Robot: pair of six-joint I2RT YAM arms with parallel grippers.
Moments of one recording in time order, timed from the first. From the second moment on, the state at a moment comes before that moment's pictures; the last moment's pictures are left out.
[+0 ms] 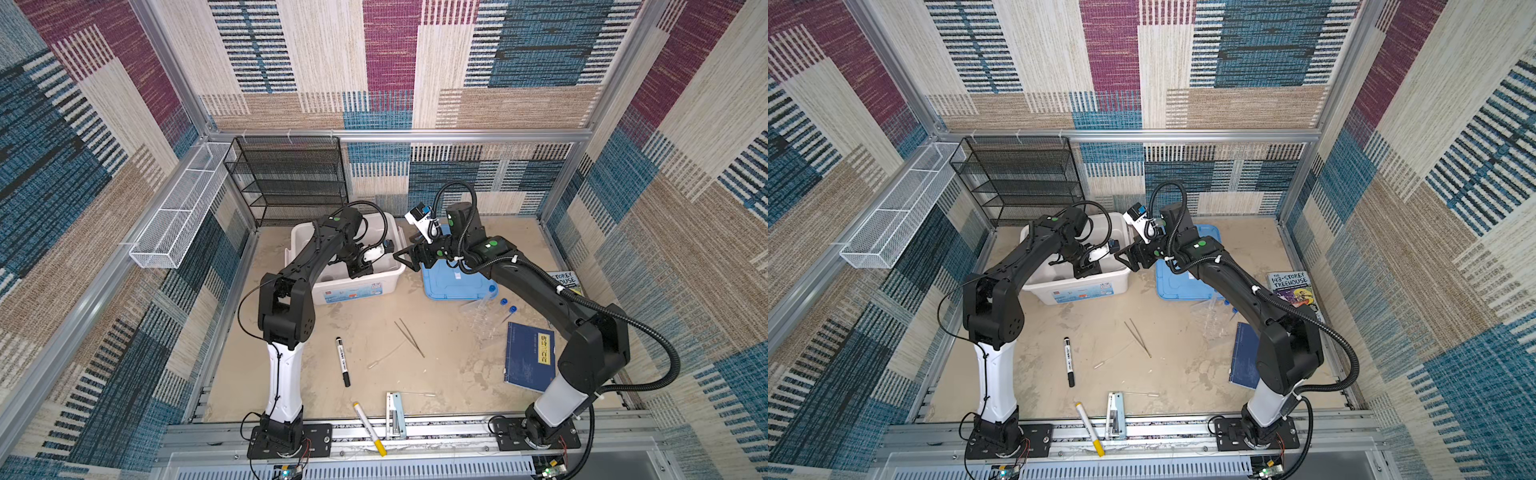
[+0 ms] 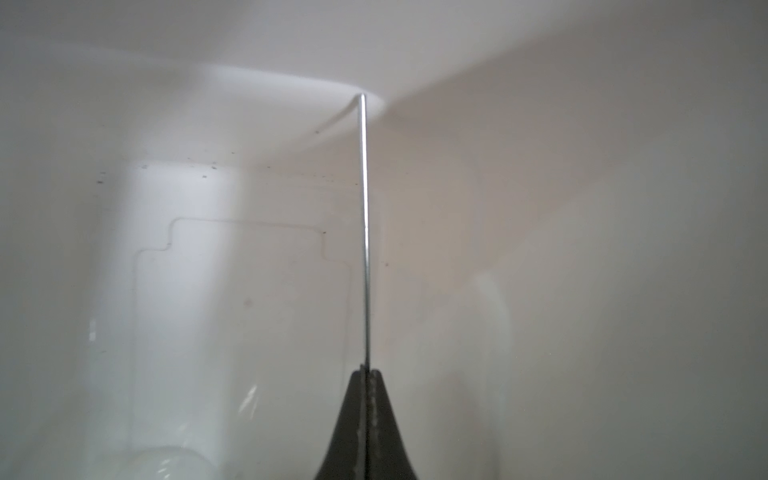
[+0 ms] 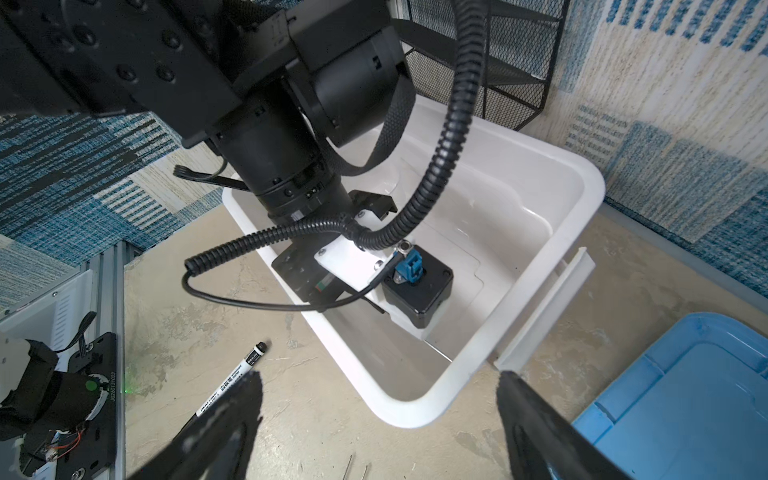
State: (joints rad) left arm -0.31 2.15 1.95 -1.19 0.36 0.98; right arm 0.51 1.68 1.52 -0.38 -0.52 -0.09
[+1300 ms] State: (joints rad) left arm -0.24 2.33 2.14 -1.15 0.37 0.93; right arm 0.51 1.79 1.53 -0.34 -0.54 -0.07
